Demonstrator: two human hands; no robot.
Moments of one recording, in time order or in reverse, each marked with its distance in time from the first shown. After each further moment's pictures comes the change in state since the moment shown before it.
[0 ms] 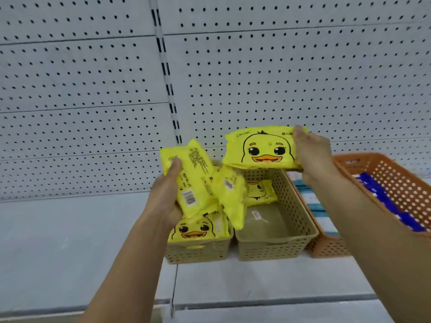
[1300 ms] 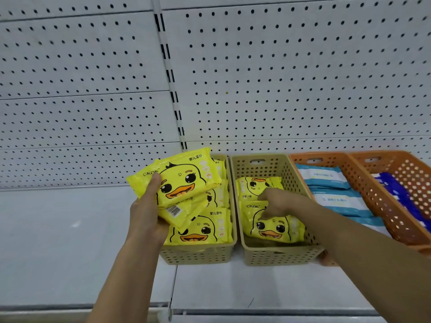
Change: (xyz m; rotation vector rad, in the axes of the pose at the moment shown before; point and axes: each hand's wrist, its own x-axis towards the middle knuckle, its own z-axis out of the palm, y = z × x) left_hand 0.026 -0.030 -0.049 -0.214 0.182 0.053; right_hand 0.019 0.110 0.035 -1.339 -0.928 0.002
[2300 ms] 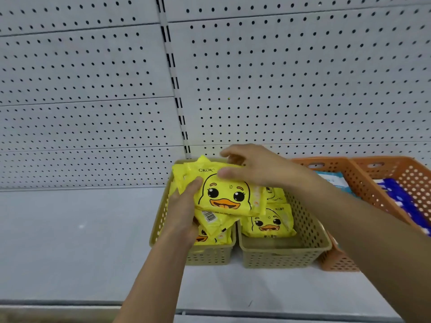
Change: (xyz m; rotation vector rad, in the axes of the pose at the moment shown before) left_hand -0.032 -0.024 0.050 0.184 -0.143 -0.003; right_hand -0.066 -0.069 -0.077 0.282 0.400 -0.521
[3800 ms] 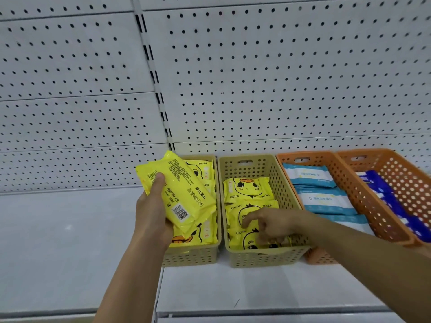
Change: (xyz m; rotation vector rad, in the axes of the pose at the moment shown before) left_hand 0.002 0.009 -0.010 -0.035 0.136 0.009; right_hand -0.050 0.127 0.068 0.016 -0.634 0.365
